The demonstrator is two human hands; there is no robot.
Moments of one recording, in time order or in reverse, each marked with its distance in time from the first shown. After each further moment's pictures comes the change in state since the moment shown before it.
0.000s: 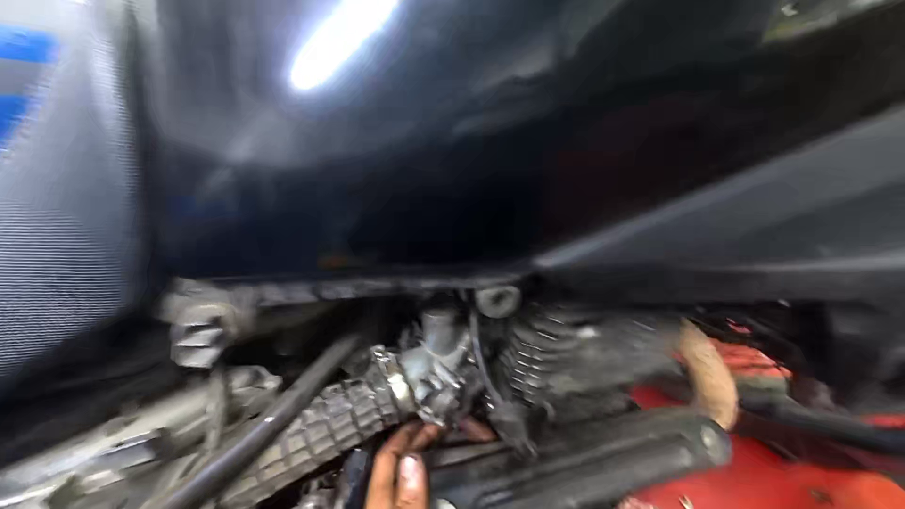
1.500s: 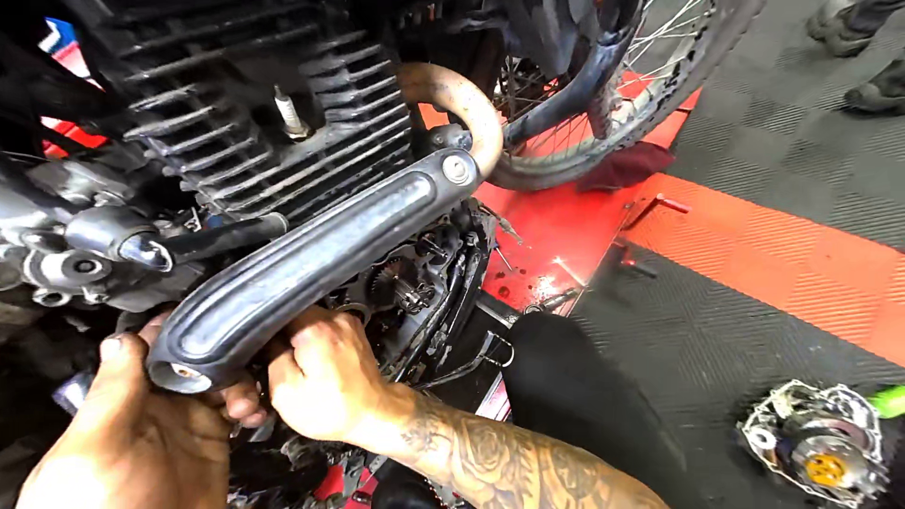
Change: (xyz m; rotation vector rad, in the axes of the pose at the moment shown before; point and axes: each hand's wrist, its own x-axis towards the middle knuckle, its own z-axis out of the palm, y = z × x) left_hand 0.002 0.018 -0.003 -0.021 -0.163 -0.137; right_hand 0.005 0.004 0.000 -0.397 0.066 -0.217
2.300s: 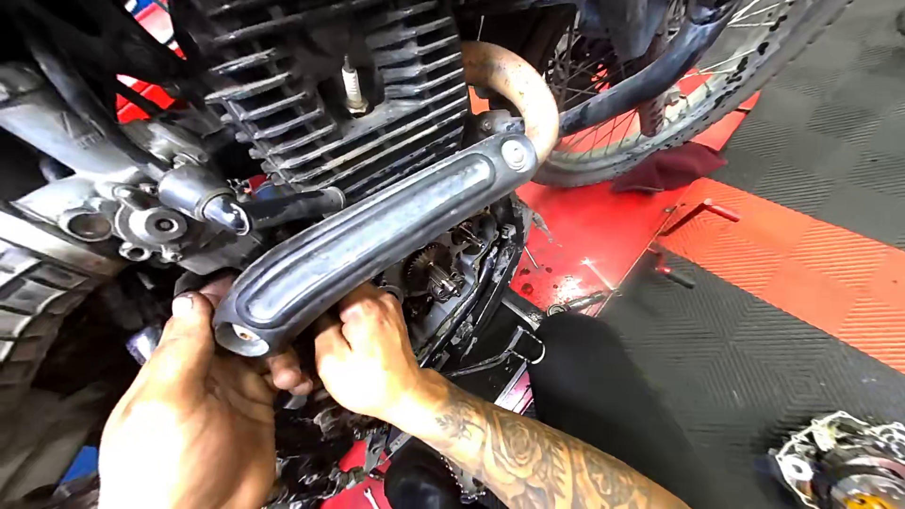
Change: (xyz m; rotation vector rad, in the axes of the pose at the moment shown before) left_hand -0.001 -0.009 -0.006 -0.022 0.035 0.059; right_hand -0.002 -0.004 0.000 0.004 0.030 0.020
